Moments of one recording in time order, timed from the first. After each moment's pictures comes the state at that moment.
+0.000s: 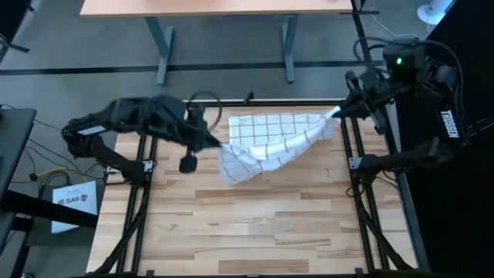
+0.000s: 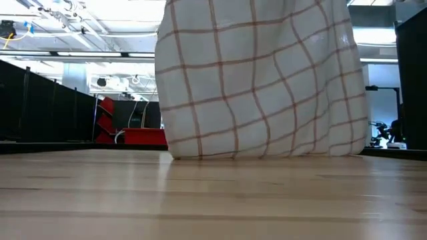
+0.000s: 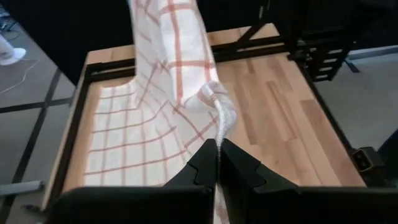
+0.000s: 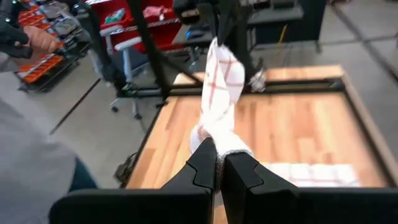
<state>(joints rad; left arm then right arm) -0.09 1.39 1.86 -1.04 -0.04 0.11 -0.57 1.18 1.96 -1.33 -0.78 -0.24</state>
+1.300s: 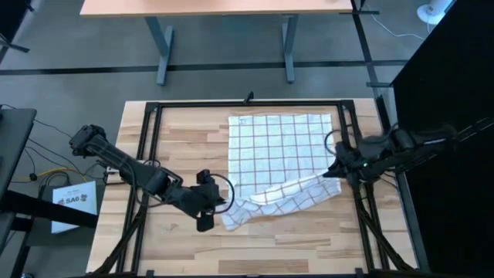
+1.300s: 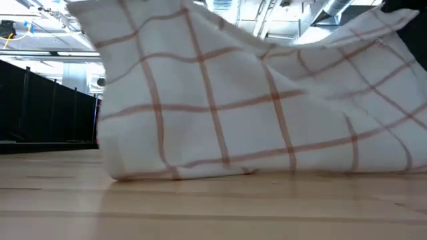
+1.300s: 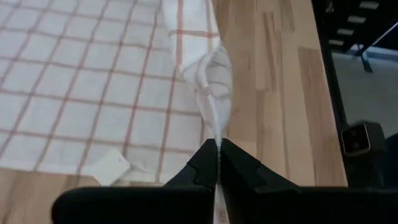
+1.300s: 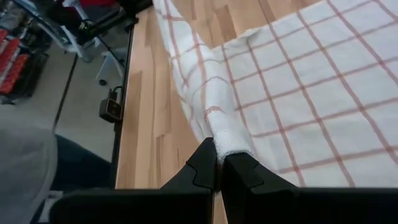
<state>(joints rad) -0.53 1.38 1.14 -0.56 -0.41 -0.51 0.30 0.59 0.79 -0.79 0.04 0.56</state>
